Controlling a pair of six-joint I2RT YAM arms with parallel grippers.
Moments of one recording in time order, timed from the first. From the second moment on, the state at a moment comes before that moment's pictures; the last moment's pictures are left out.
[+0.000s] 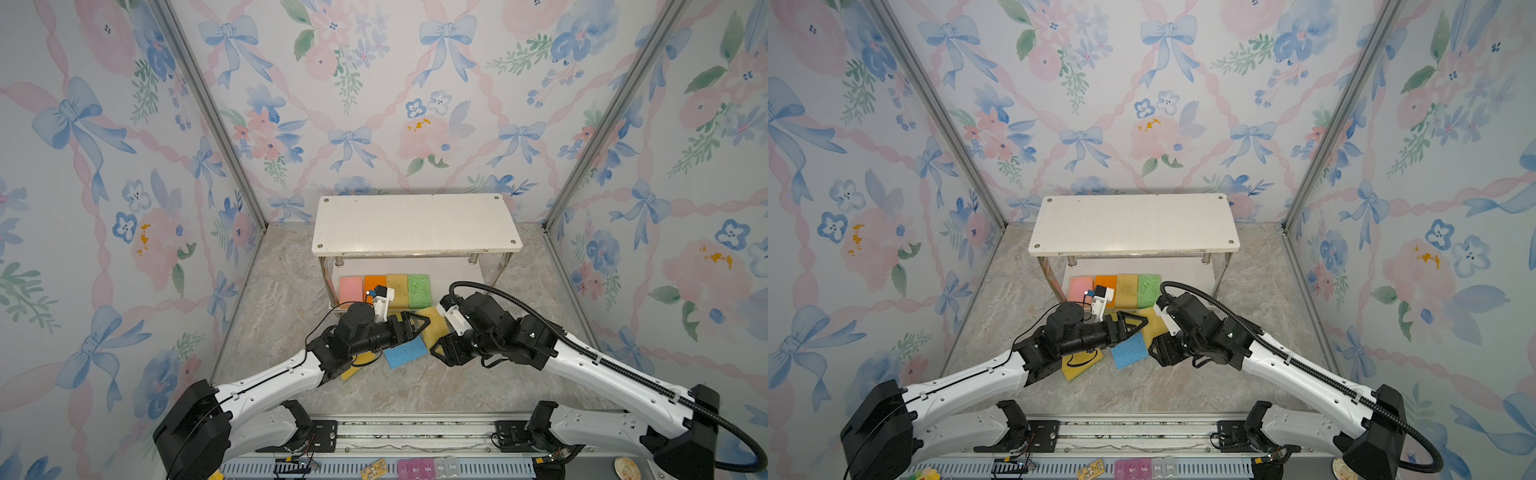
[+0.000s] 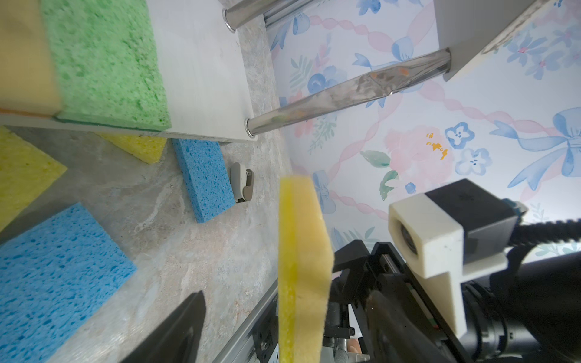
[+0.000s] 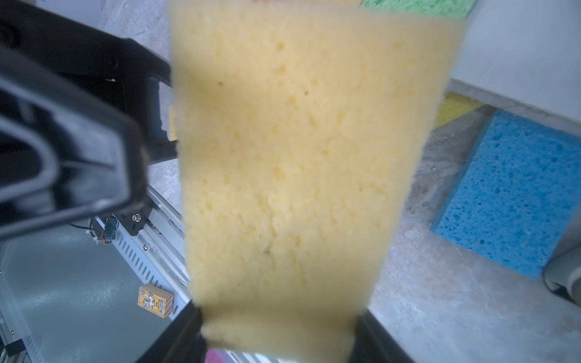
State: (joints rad) left arm -0.82 1.11 0.57 0.26 0.32 -1.12; right arm 0.91 1.11 0.98 -0.81 -0.15 0.44
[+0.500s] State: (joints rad) left arm -0.82 1.14 0.57 0.29 0.35 -1.10; right arm 0.93 1.08 0.98 -0.83 -0.18 0.44
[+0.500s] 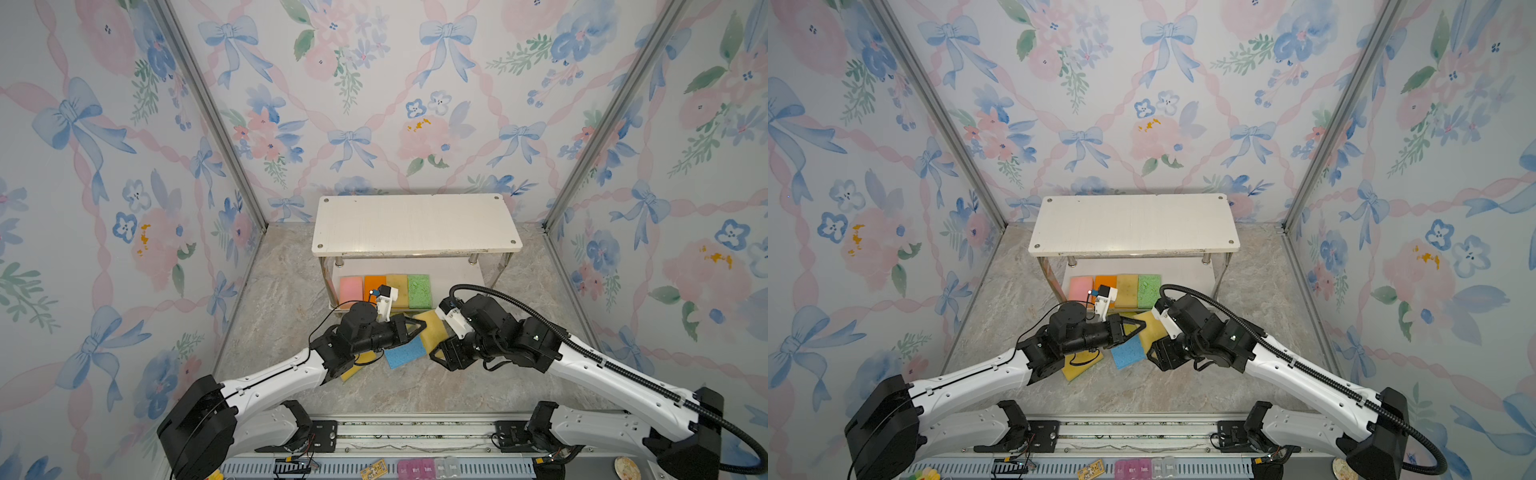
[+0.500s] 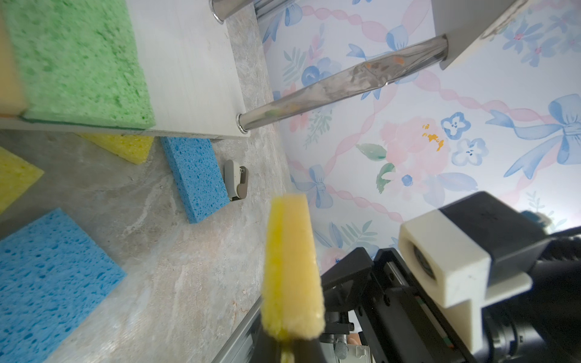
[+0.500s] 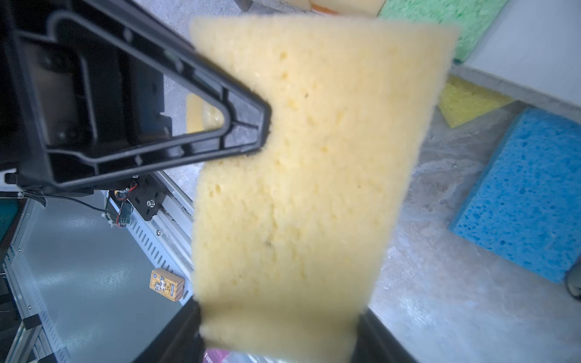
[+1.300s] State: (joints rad) left arm -0.77 1.15 0.57 0.35 0.41 -1.10; right arm 0.57 0.78 0.81 -0.73 -0.57 0.88
